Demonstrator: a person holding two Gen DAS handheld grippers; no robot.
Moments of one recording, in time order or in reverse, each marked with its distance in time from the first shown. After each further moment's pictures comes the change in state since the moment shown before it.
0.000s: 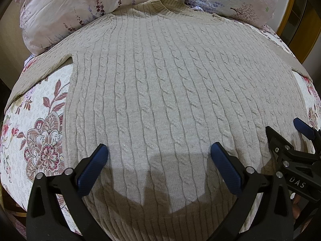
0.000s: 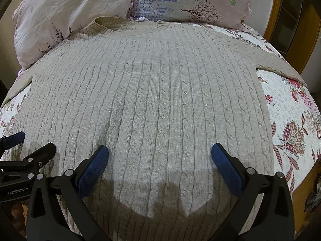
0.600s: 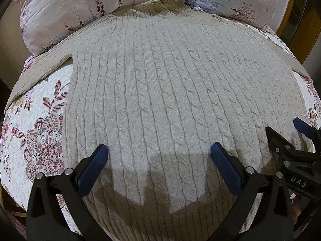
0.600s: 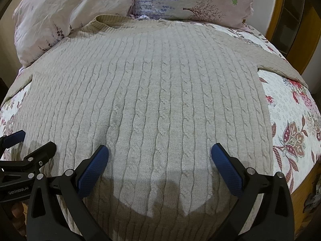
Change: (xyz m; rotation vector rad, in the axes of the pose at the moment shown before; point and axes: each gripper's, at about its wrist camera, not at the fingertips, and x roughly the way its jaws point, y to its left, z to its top) left arm 0.000 0.000 0.000 0.000 -0.002 0.000; right arm -0.001 0.001 0.000 -0.011 0.021 0.003
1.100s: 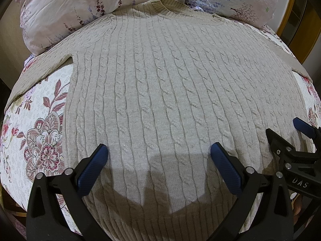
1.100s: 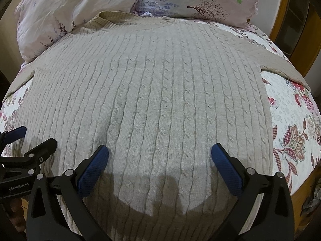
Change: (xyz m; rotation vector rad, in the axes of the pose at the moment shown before) left arm 0.000 0.000 0.000 0.000 -0.001 0.000; right arm 0.002 -0.001 0.002 -0.025 0.016 0.015
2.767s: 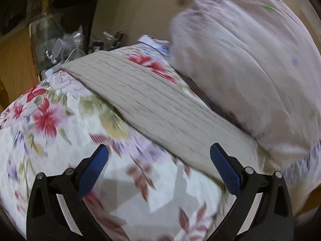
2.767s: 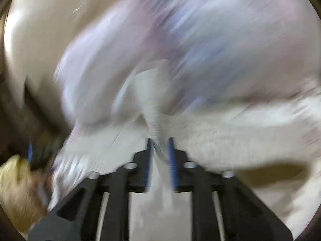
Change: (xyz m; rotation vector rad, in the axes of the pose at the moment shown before) left arm -0.003 0.312 0.057 -0.943 -0.272 0.044; right arm -0.006 0.010 0.159 -0.068 -0.168 0.539
